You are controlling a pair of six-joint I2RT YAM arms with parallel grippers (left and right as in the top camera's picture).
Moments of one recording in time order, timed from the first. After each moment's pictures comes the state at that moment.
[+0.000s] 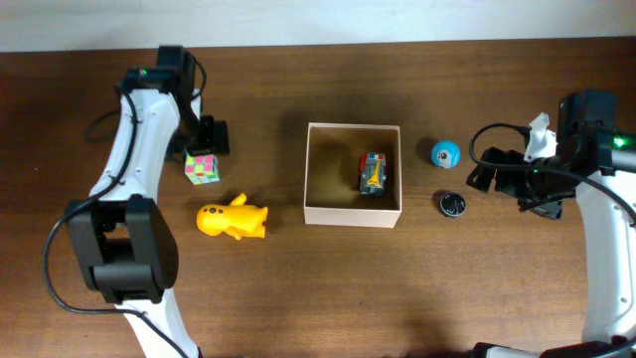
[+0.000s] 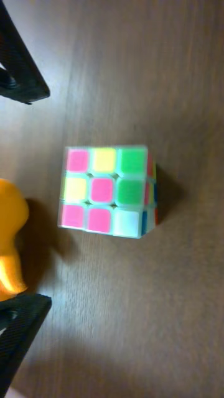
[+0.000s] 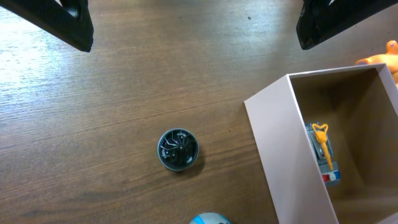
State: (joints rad) left arm -0.02 2.07 1.80 -1.20 -0.07 -0.13; right arm -0.24 1.47 1.44 -1.33 -0.27 0.13
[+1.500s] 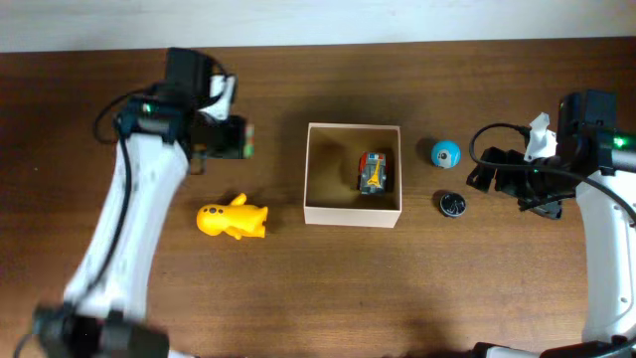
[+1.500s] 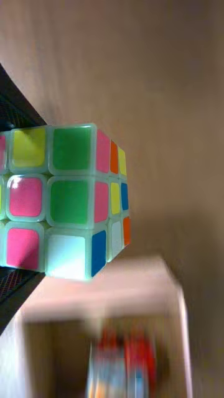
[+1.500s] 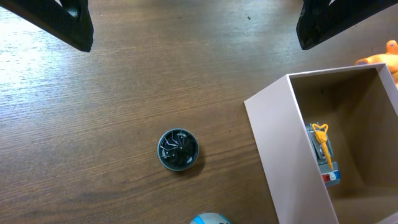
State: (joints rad) left arm -0.19 1.66 1.65 -1.08 0.05 -0.06; right arm -0.24 1.47 1.44 -1.33 -0.27 0.13
